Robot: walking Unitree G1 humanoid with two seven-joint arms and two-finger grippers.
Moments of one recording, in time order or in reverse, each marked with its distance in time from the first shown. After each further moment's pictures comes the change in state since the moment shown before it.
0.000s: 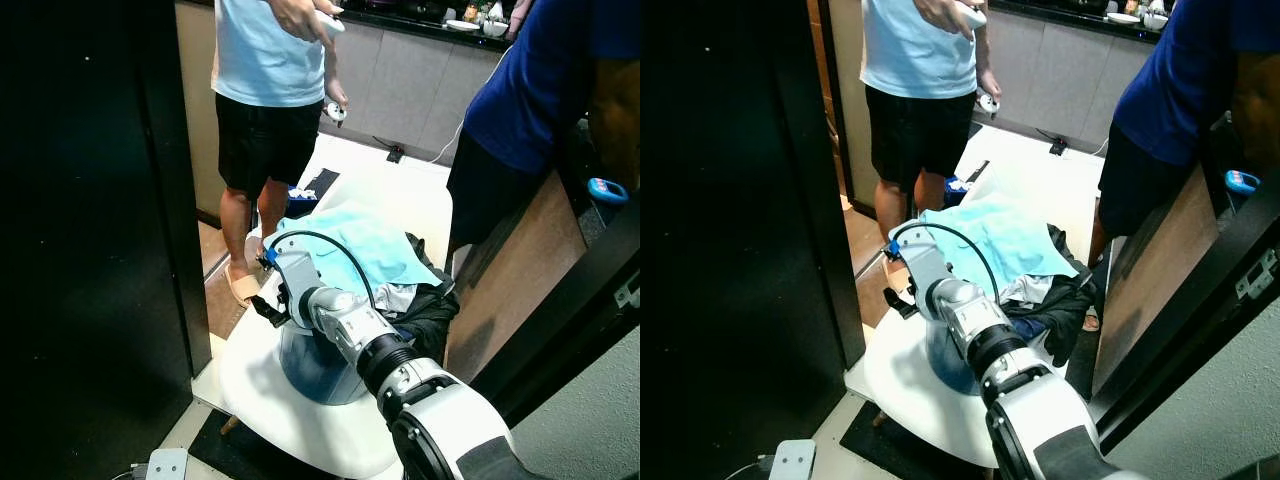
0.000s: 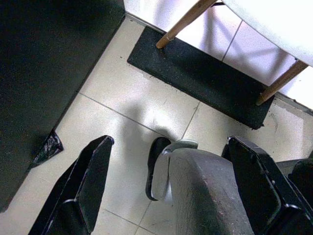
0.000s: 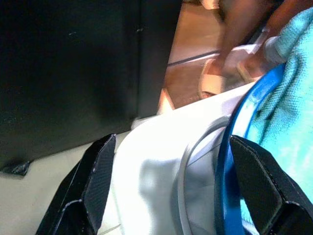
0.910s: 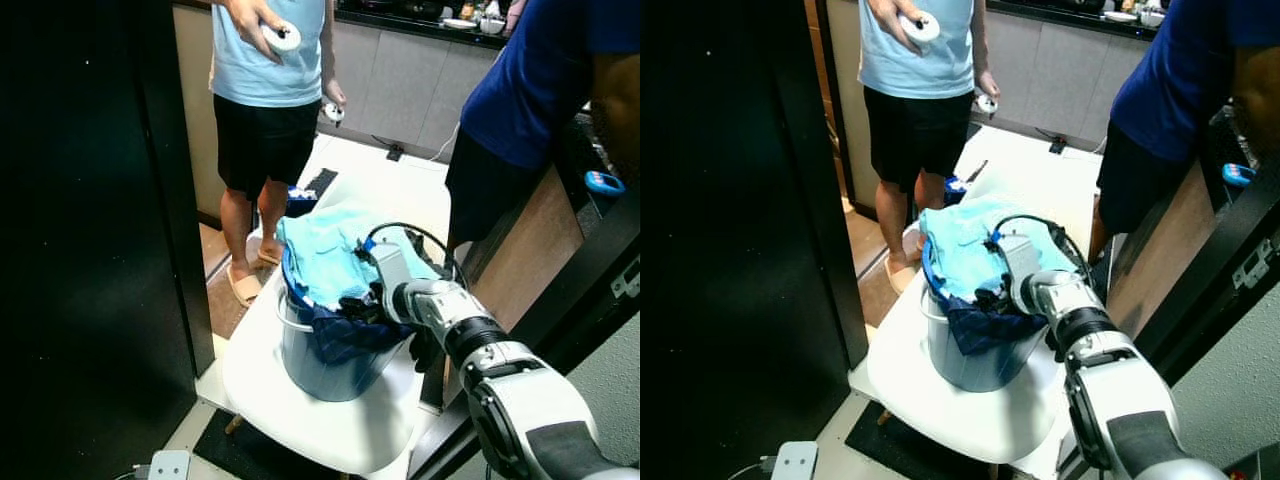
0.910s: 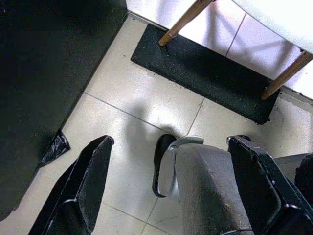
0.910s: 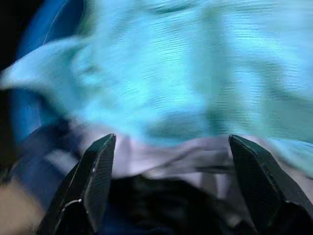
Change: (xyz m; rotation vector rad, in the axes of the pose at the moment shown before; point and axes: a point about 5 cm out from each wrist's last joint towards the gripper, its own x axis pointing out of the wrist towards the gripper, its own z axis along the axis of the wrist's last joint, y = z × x) left arm -0.001 -0.001 -0.003 0.018 0.008 -0.017; right arm -0.059 -0.102 -0.041 0.323 0.099 -0.293
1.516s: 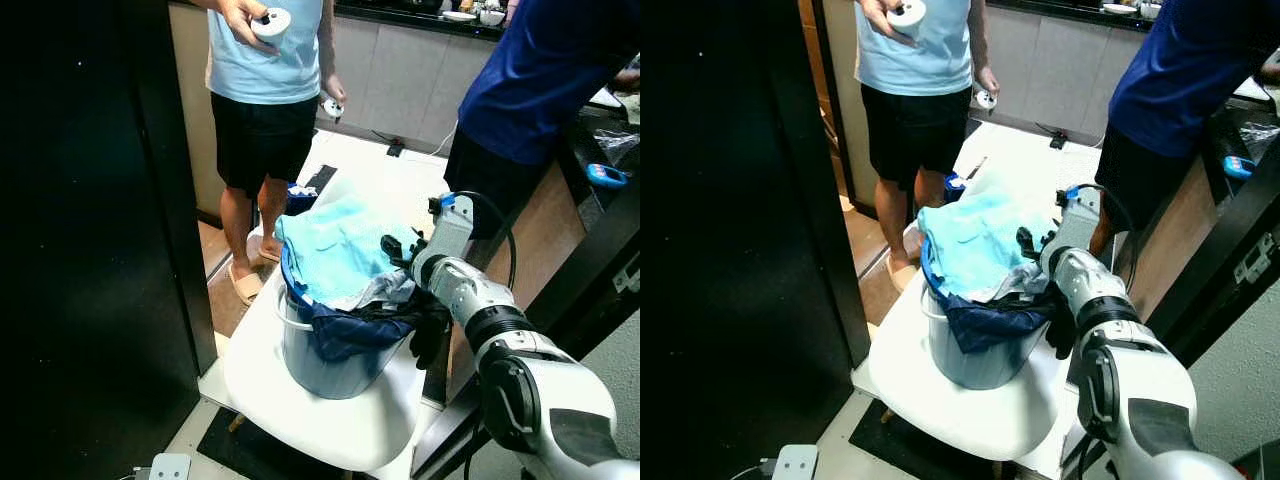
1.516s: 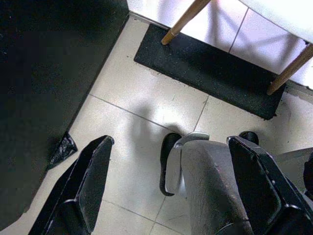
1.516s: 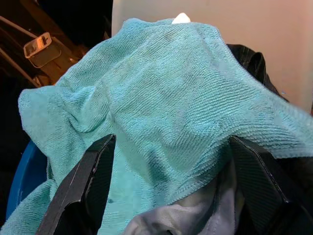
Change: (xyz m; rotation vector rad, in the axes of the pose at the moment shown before) left arm -0.003 0.000 -0.006 0.022 0.013 -0.009; right arm -0.013 -0.029 0.031 0.396 -0.284 -0.165
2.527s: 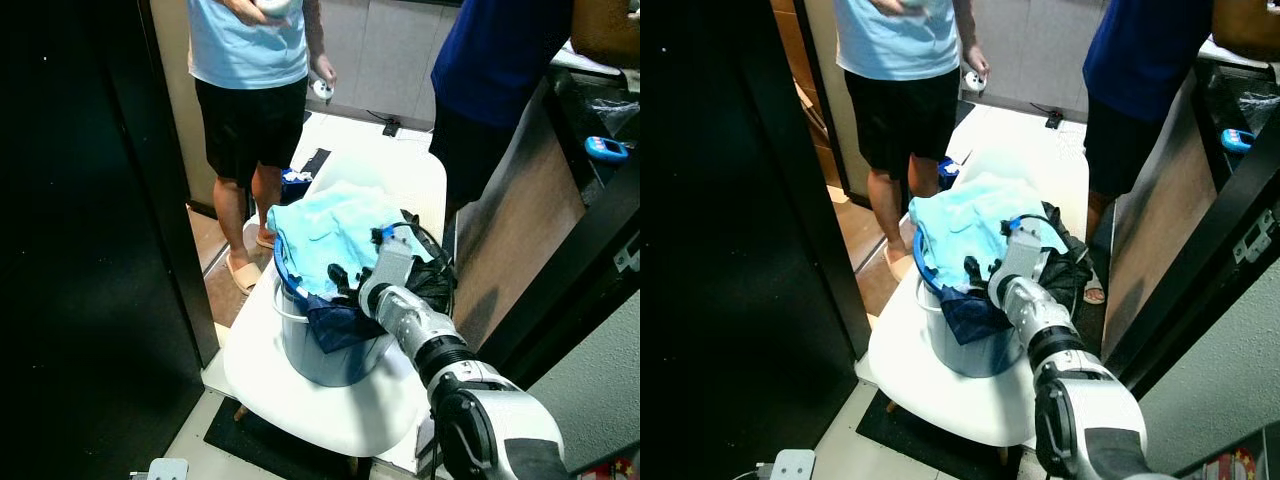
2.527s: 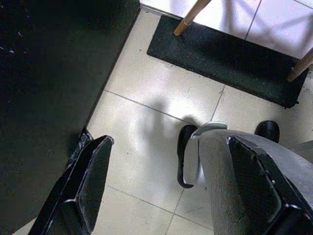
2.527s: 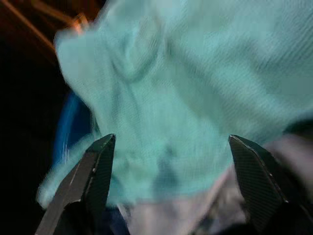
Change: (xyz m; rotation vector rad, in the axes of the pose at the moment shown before) left arm -0.004 0.003 -0.005 0.023 -0.003 -0.004; right arm 0.005 0.052 -0.042 0.118 0.020 0.174
